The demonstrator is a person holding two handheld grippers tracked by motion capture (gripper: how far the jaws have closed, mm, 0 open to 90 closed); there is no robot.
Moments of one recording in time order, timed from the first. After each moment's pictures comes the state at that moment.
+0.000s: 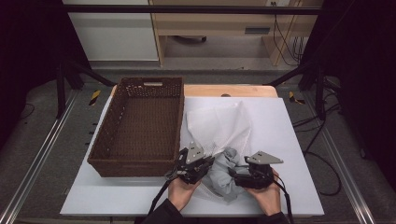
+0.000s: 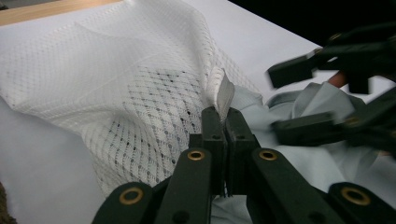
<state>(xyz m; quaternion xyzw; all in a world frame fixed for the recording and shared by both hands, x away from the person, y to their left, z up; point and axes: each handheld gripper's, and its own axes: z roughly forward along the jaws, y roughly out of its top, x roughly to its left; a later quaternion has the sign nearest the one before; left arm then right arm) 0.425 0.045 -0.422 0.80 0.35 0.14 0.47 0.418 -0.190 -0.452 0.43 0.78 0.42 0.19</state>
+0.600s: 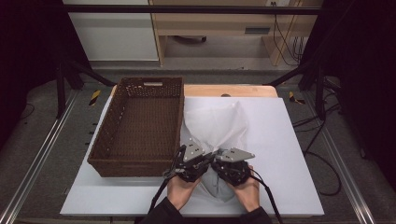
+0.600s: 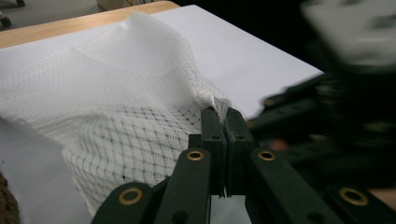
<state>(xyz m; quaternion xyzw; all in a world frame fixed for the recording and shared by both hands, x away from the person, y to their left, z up) 0.421 0.049 -0.400 0.79 0.34 0.14 0.49 0.429 -0.127 -0.443 0.35 0.82 0.42 0.18</state>
